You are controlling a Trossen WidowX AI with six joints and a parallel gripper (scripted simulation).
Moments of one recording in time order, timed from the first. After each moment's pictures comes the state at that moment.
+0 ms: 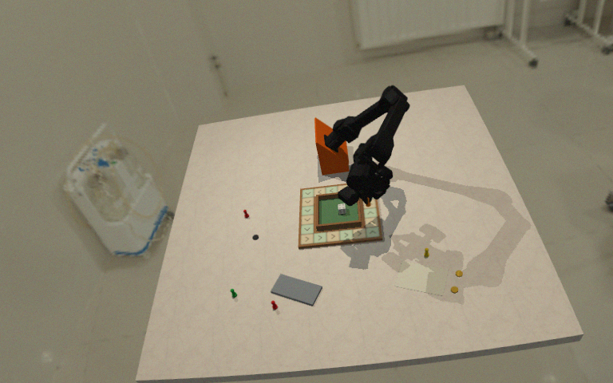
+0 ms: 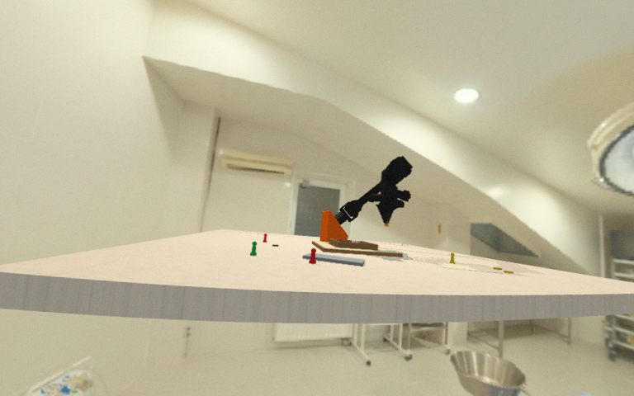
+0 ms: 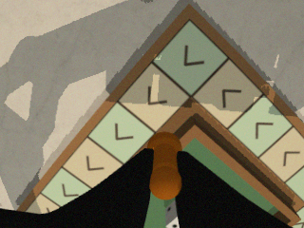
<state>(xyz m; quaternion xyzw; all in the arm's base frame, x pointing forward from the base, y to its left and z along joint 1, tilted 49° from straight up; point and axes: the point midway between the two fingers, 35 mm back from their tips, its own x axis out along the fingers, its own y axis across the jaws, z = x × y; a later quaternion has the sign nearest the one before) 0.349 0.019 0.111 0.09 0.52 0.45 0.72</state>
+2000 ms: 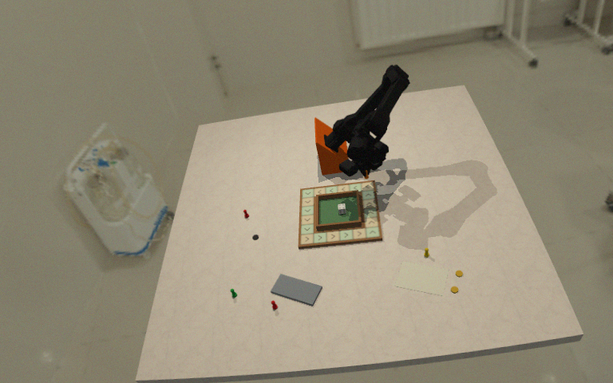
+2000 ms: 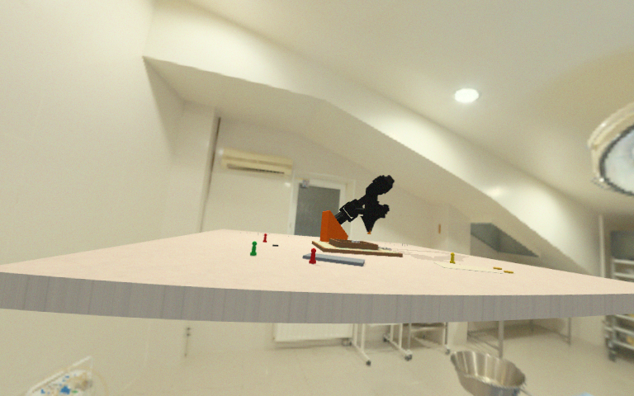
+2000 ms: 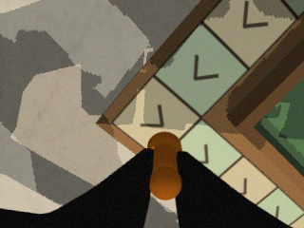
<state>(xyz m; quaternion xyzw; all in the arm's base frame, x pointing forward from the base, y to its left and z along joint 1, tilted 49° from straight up) 0.174 0.067 0.088 0.10 0.52 0.45 0.72</state>
